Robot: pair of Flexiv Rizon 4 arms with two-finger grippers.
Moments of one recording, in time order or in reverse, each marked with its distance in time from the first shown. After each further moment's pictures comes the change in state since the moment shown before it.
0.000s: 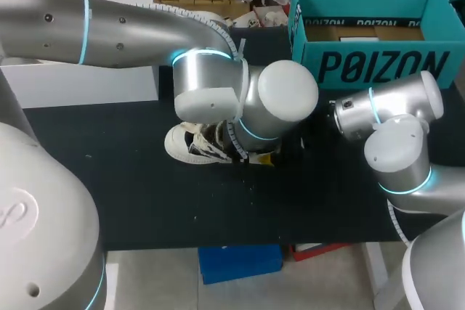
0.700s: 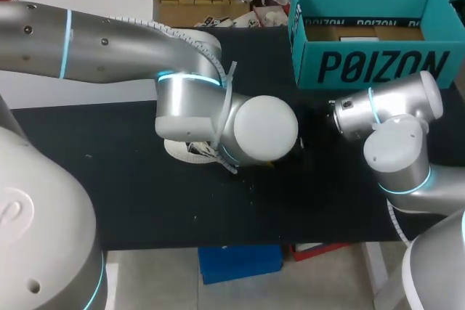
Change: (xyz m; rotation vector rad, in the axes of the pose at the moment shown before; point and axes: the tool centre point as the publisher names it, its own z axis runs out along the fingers) left arm -0.006 0.003 0.001 0.100 -0.150 -0.065; right arm 0.000 0.001 0.001 0.000 -0.001 0.001
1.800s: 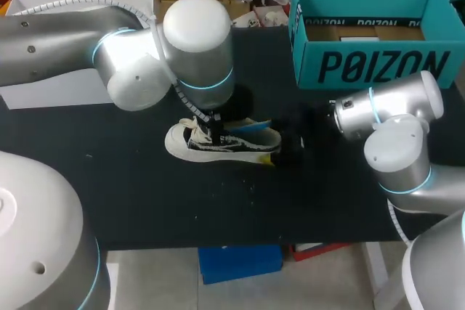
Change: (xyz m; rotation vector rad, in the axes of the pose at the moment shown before) left arm -0.031 0.011 -0.036 0.221 0.358 -0.012; right arm -0.001 -0.001 -0.001 0.001 0.000 0.001
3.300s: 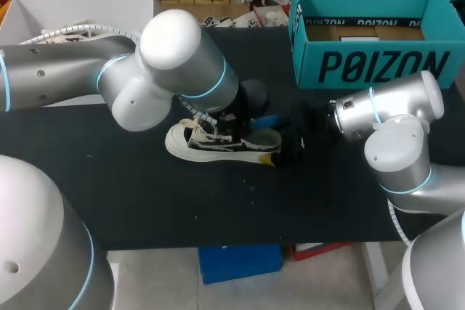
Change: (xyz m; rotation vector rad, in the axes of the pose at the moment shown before) left arm -0.007 -0.075 0.005 0.312 -0.042 0.056; right arm 0.000 0.000 -0.001 0.000 0.000 0.000
